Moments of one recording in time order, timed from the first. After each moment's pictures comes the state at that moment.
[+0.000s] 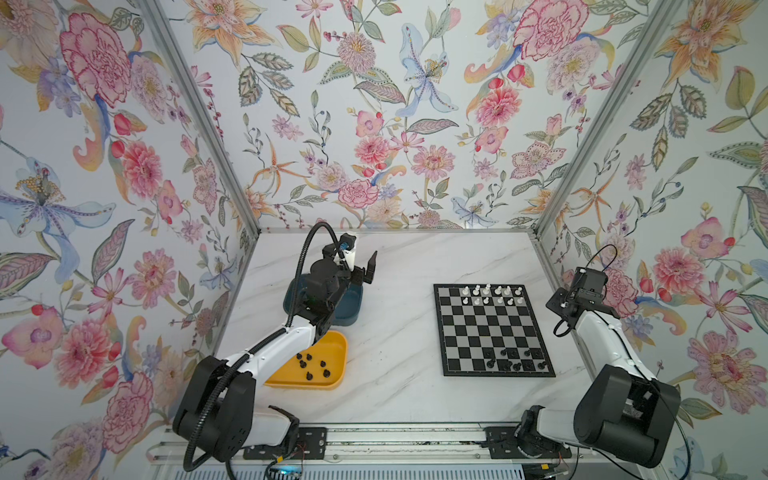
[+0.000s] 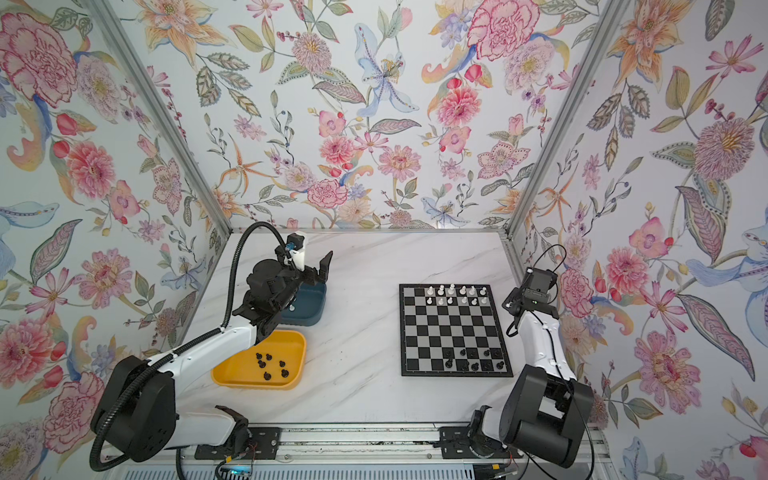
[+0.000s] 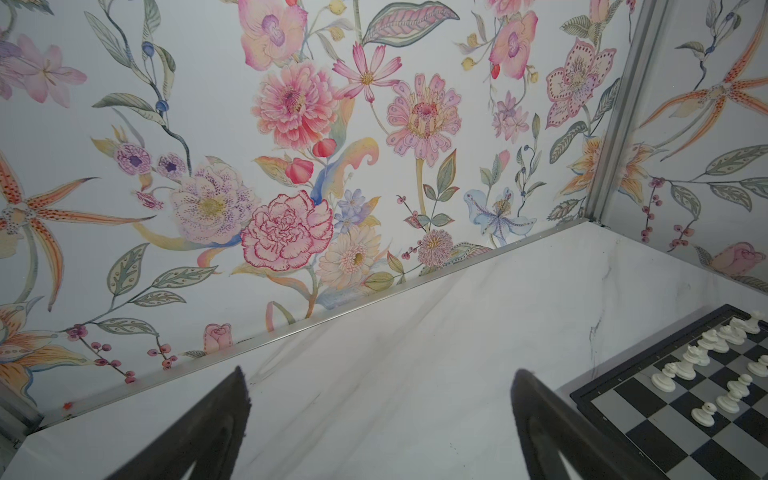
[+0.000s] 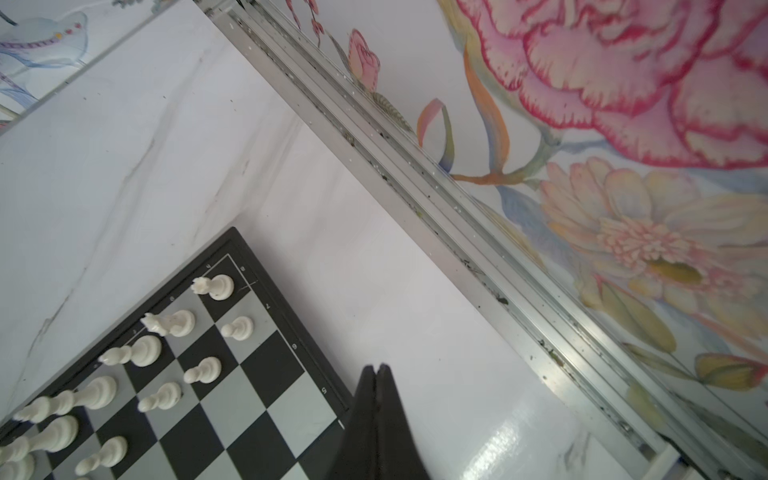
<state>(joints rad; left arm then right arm) -0.46 1.38 0.82 0.50 -0.07 0.08 -0.36 1.35 0.90 -0.44 0.16 0.33</state>
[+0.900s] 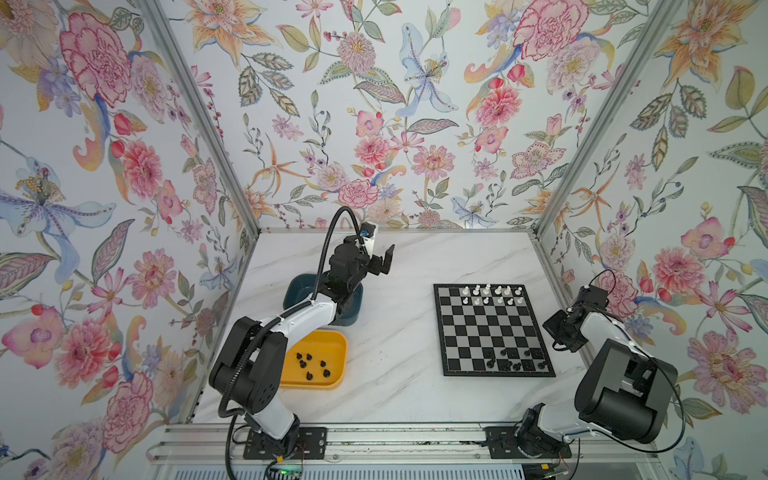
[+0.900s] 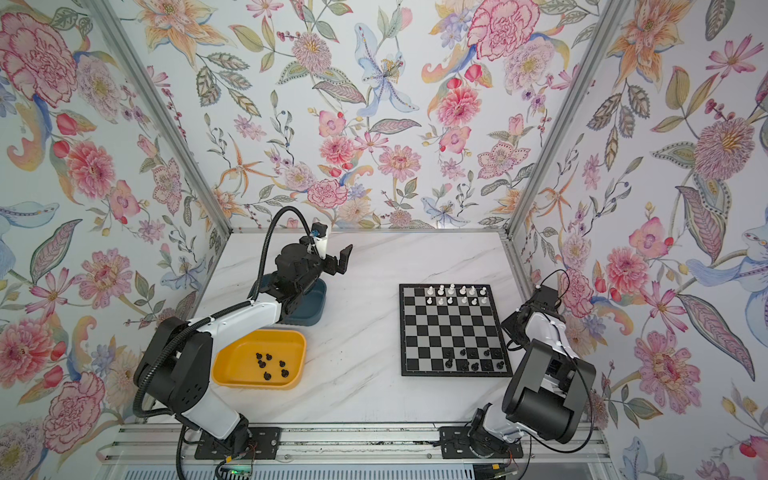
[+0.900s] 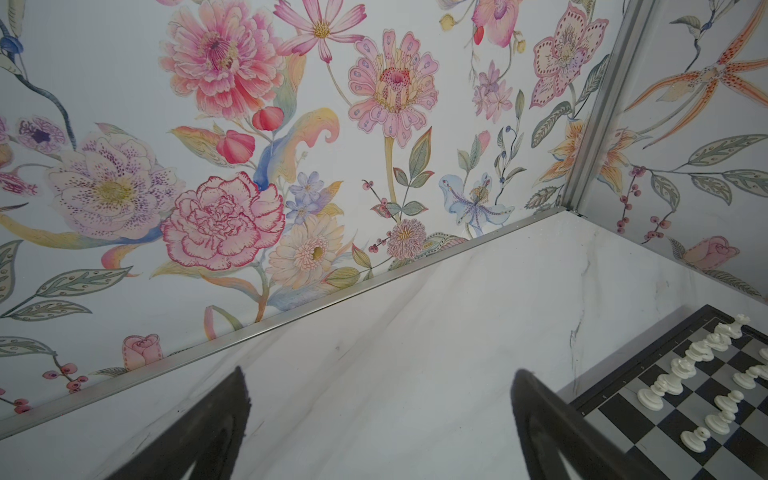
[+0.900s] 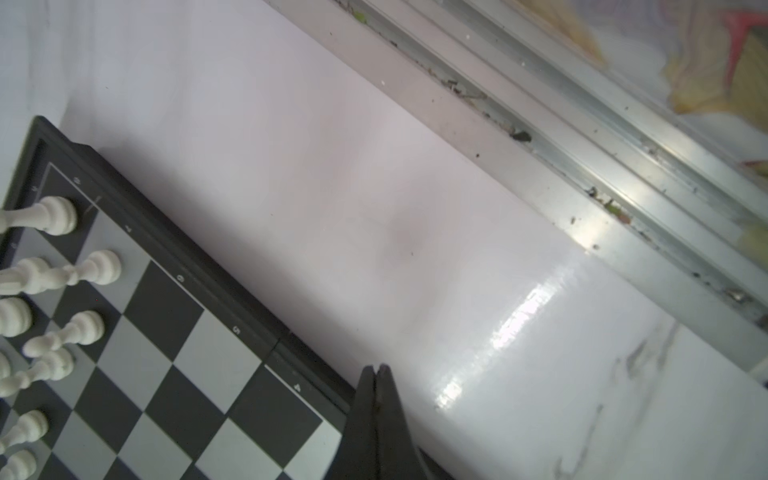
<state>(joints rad) -0.49 1.65 1.05 0.48 -0.03 0.04 -0.48 1.46 0.82 -0.56 -0.03 0.46</state>
